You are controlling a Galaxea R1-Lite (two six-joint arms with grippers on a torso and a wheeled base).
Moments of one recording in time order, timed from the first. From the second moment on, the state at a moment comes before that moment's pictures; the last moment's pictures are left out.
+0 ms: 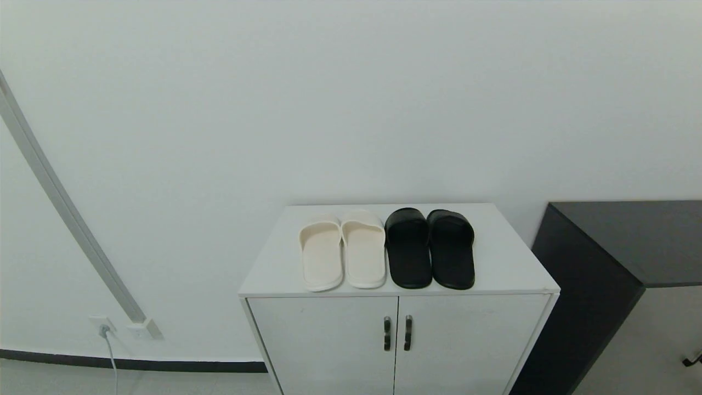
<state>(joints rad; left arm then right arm) 0.00 0.00 0.00 0.00 0.01 0.01 0.00 0.00 0.00 0.00 0.00 -0.02</state>
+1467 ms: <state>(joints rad) 0.00 0.00 0.00 0.00 0.01 0.01 0.12 0.58 -0.20 -0.12 0.10 0.04</state>
